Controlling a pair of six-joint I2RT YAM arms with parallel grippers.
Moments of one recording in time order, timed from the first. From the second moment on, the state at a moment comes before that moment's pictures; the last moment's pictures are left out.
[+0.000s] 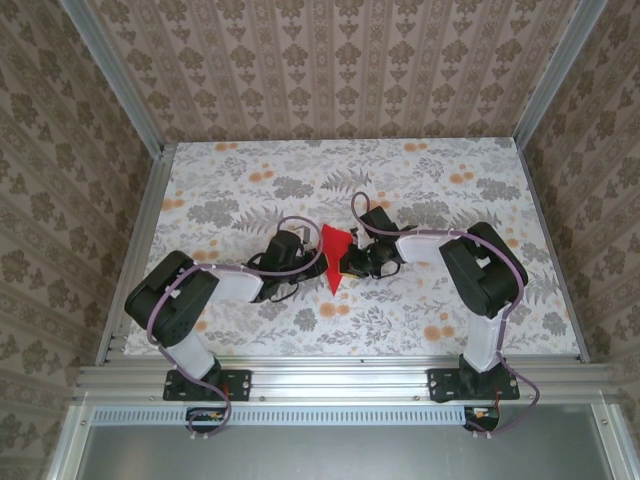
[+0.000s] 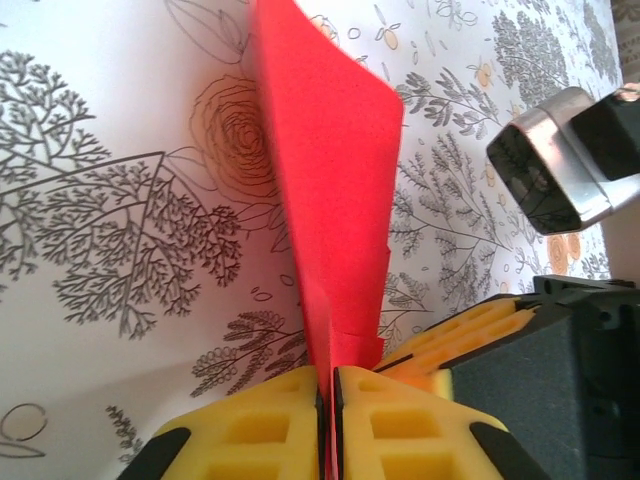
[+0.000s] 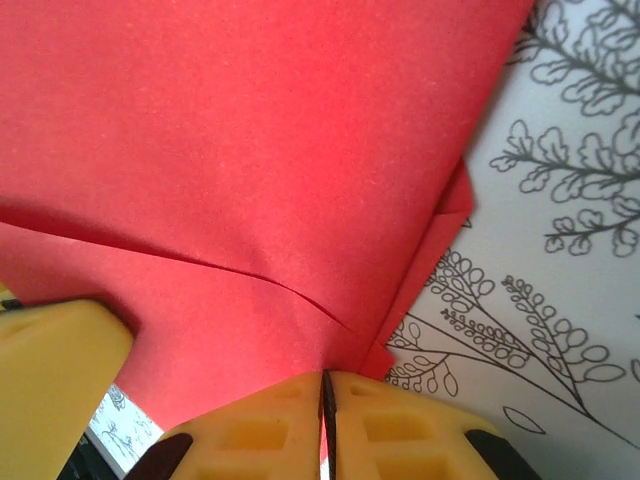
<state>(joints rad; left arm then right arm) -0.72 1.66 0.61 0.42 0.23 -0.83 0.50 1.89 1.00 -0.21 -0.53 0.68</state>
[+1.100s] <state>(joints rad) -0.79 1.70 0.61 0.36 0.25 -0.63 0.50 1.89 1.01 -0.22 -0.52 0.89</state>
